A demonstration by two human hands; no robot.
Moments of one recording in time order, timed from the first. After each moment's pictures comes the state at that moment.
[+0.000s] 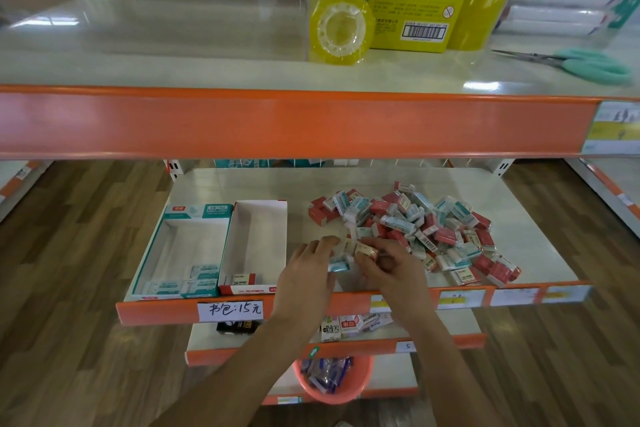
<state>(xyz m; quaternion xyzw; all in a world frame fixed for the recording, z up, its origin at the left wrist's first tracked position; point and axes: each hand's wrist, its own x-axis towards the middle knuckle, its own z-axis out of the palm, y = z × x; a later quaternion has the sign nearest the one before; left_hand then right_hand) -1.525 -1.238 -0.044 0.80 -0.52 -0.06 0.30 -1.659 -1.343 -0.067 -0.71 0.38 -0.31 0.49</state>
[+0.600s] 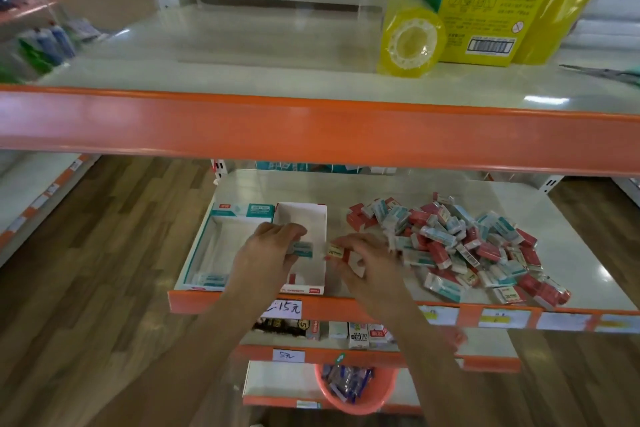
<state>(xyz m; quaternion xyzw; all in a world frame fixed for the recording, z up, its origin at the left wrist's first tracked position) -1.425 -1.183 -0.021 0.84 -0.49 -0.01 0.22 -1.582 -1.304 -0.045 -0.87 0.28 -0.24 0.33</state>
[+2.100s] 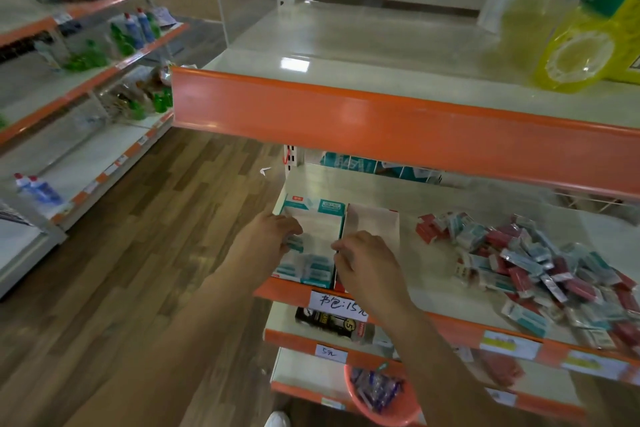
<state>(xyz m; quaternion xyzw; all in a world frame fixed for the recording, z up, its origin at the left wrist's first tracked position) -1.332 -1.111 -0.013 0.87 -0.47 -0.06 0.14 -1.486 -1.239 -0.034 -0.94 0.26 -0.11 0.21</state>
